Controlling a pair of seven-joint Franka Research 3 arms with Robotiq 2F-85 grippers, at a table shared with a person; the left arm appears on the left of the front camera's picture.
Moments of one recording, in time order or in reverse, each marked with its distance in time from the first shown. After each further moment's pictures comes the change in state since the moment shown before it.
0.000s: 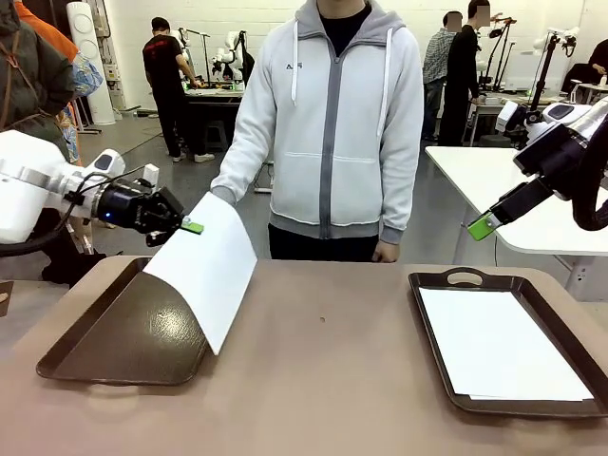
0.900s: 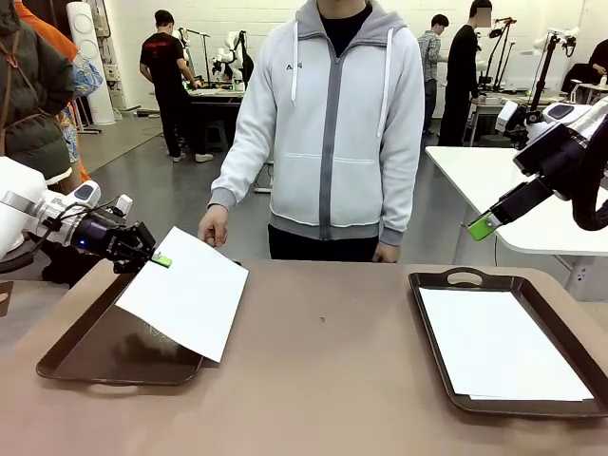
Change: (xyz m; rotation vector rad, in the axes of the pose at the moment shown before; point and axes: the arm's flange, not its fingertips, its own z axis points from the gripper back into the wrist) left arm 0.007 0.077 0.041 0.232 -0.035 0.077; right arm 0.000 0.000 0.000 0.000 0.000 0.000
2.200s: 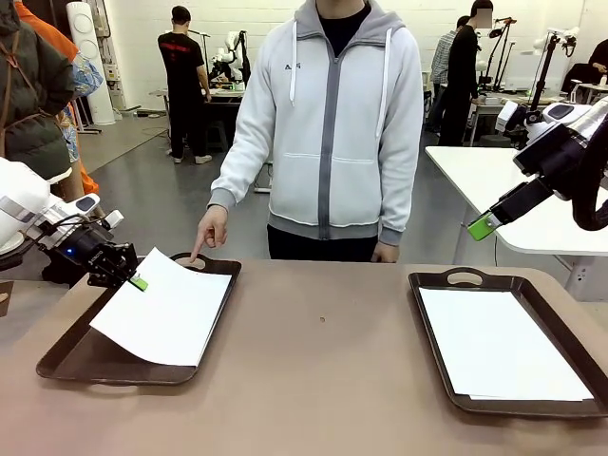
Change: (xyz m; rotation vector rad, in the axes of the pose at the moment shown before) left arm 0.007 0.034 0.011 0.275 0.021 0.060; right arm 0.000 0.000 0.000 0.000 0.000 0.000
